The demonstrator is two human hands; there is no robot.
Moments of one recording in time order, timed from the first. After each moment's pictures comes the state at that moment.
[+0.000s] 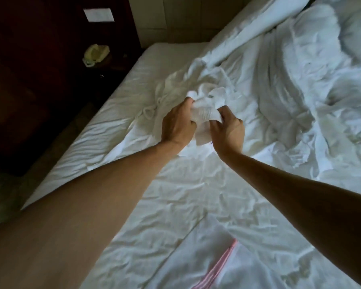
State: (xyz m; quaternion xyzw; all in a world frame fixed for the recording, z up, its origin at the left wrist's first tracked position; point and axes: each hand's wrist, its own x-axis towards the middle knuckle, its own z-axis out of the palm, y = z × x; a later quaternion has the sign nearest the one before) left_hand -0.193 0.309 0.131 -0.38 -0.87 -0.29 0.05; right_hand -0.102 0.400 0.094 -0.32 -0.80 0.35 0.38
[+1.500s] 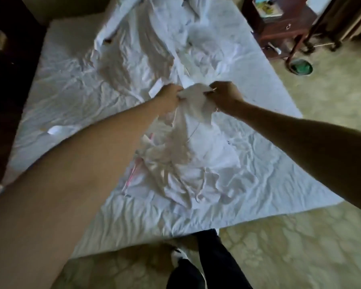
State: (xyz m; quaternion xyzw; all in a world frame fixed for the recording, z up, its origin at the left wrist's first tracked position) left_hand 0.220 0.212 0.343 -0.53 -0.76 -0.21 -0.32; right_hand 0.404 0.267 0.355 -0.49 -0.76 0.38 0.18
